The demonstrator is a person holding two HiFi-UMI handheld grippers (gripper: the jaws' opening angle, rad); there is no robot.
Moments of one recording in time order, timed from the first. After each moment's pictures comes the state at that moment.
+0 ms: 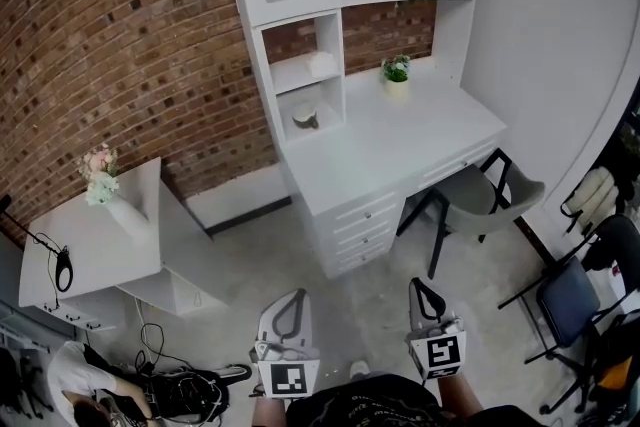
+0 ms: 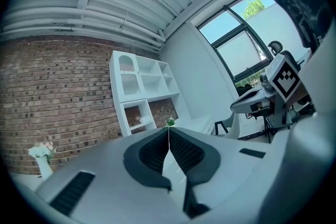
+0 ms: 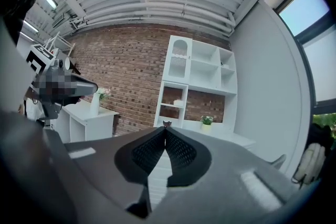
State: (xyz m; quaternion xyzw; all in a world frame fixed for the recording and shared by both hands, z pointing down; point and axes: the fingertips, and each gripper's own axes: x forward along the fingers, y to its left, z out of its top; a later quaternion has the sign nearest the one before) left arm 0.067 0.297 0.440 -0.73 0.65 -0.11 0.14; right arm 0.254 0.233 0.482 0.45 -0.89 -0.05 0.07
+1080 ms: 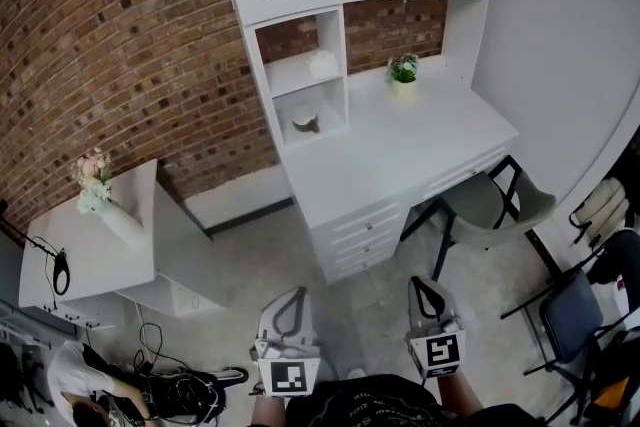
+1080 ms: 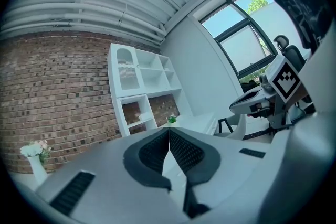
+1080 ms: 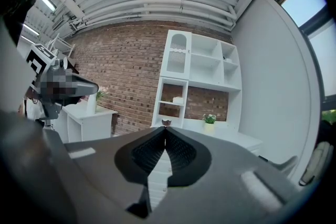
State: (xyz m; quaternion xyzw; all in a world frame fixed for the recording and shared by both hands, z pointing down) left arm 0.065 0.228 0.451 -0.73 0.66 -0.13 0.13; right arm 0.249 0.161 0.496 0.44 -0.90 -0.04 0.07
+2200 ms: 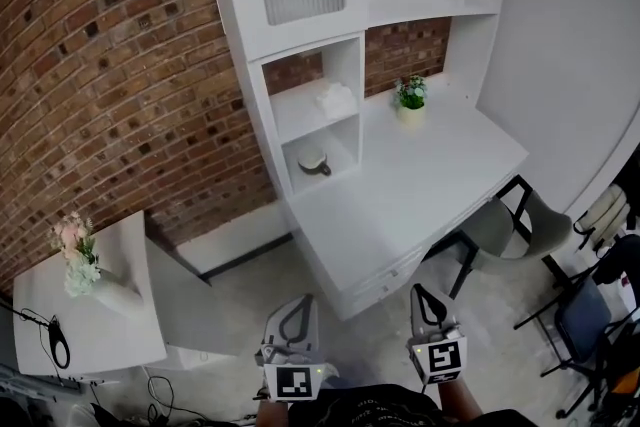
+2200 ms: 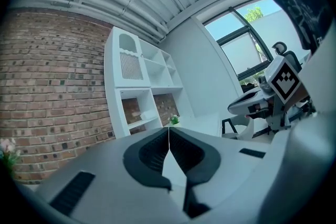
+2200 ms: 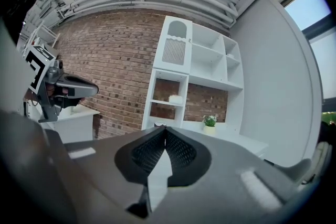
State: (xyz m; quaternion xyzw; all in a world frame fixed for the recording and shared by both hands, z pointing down) left arm -0.065 0.077 0.450 -0.77 0.61 -0.12 0.13; right arm 0.122 0.033 0.494 0.49 -0.87 -0.04 0.08
